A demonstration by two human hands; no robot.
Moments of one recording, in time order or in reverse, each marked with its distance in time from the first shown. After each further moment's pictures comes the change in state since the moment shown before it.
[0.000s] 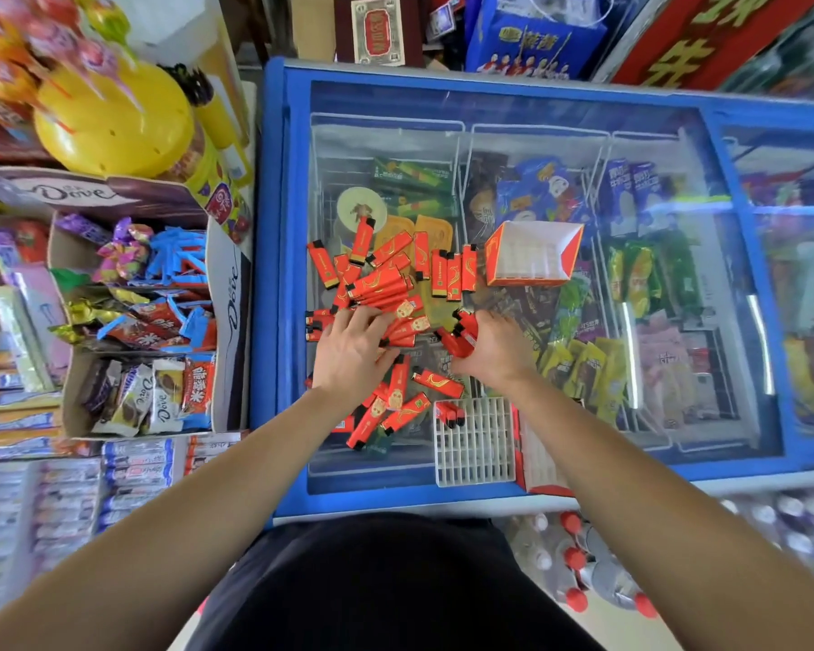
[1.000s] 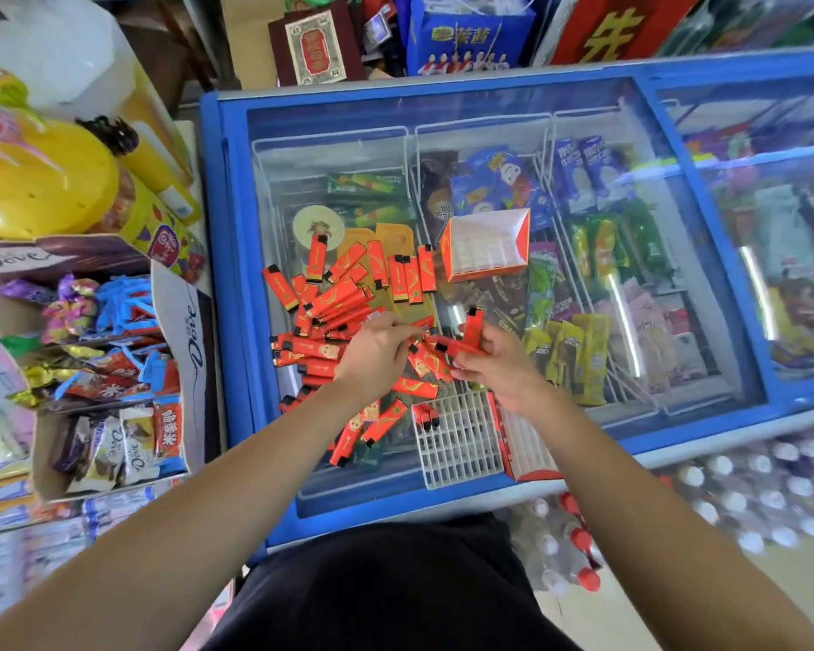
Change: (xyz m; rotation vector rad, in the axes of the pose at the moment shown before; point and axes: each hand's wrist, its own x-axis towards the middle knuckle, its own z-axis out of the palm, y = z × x) left_hand 0.037 0.050 0.020 -0.280 -0.150 0.199; right_hand -0.038 0.039 -0.002 1.341 -0.147 0.324
